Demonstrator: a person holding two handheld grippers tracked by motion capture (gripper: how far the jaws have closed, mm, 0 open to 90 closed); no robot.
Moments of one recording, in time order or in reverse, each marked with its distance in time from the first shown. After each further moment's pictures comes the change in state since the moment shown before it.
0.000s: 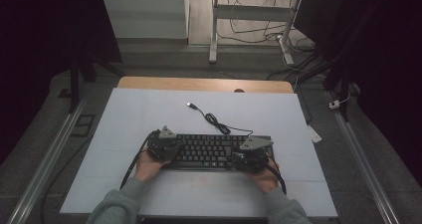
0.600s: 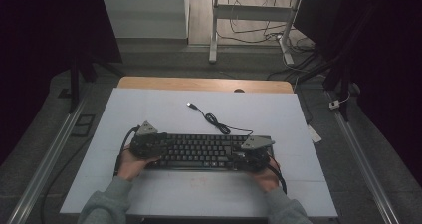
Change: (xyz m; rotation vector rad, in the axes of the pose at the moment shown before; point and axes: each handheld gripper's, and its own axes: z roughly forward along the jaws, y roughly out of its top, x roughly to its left) left arm 0.023 -0.006 -0.050 -0.096 0.039 -0.061; right arm -0.003 0.000 -0.002 -0.012 -0.010 0.002
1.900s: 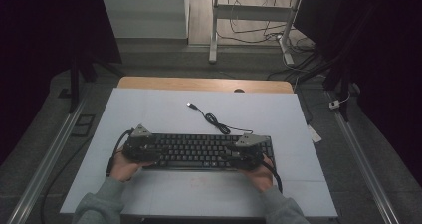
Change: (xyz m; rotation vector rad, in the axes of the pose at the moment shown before) left arm 0.007 -0.011 -0.007 0.084 0.001 -0.014; right arm 0.009 0.016 0.011 -0.028 0.074 0.020
